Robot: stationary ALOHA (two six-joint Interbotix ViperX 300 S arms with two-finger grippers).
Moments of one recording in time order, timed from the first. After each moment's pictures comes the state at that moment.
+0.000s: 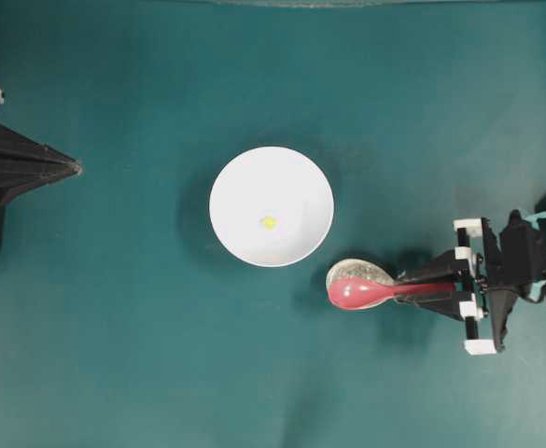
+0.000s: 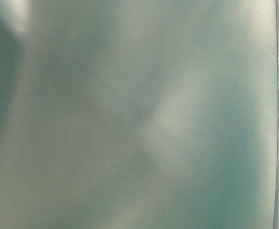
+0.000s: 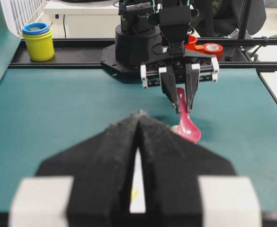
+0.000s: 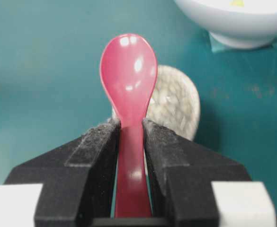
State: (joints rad) left arm 0.00 -1.02 1.16 0.02 -0.19 0.01; right arm 0.58 0.02 1.28 0.62 -1.08 0.03
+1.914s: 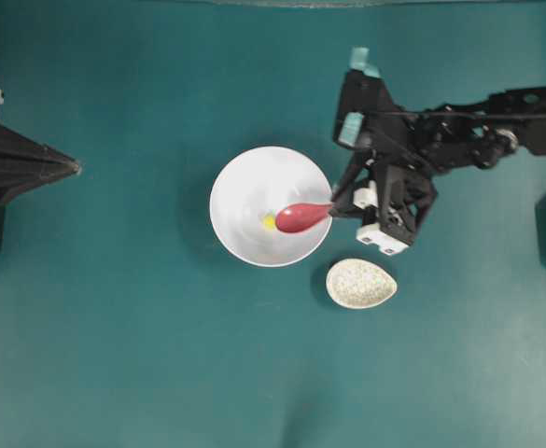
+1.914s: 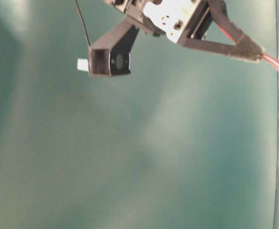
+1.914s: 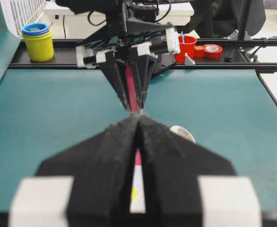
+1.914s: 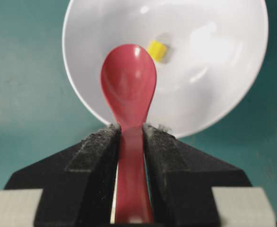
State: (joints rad) left arm 0.00 -1.02 1.16 0.02 -0.19 0.00; right arm -0.14 -0.15 0.59 0.48 0.52 -0.20
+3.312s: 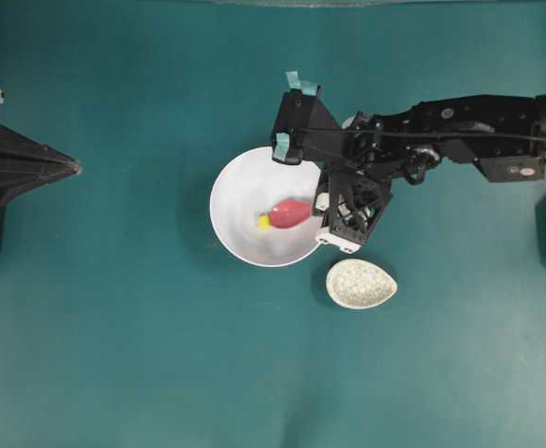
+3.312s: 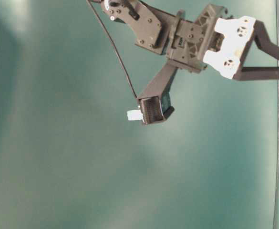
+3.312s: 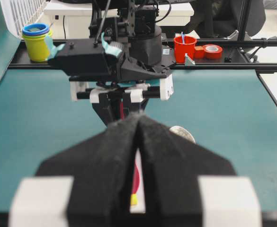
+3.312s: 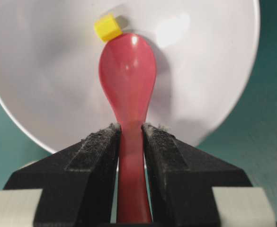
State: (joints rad) left arm 0.00 -1.02 1.16 0.02 -0.20 0.00; right arm -0.12 0.06 0.47 0.23 0.56 0.04
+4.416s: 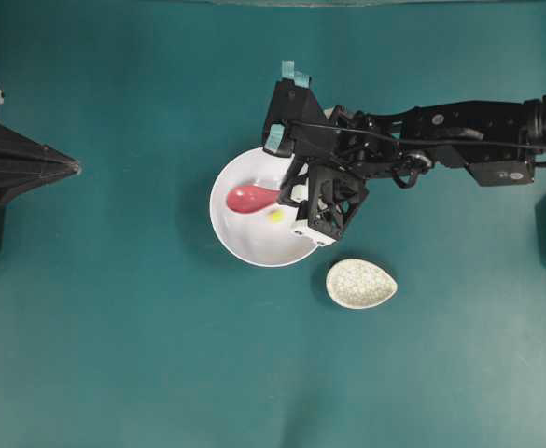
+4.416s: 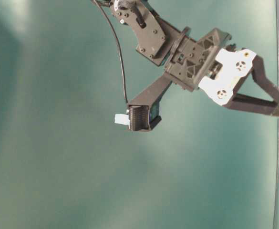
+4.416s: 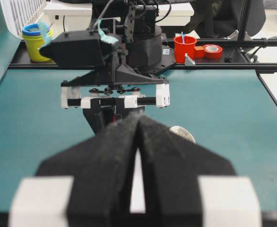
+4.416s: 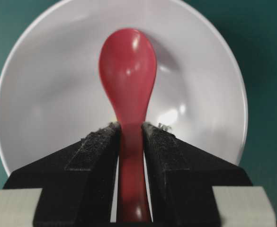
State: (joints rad) left arm 0.00 -1.02 1.16 0.02 -0.19 0.00; right arm -0.12 0.09 0.47 0.22 0.32 0.02
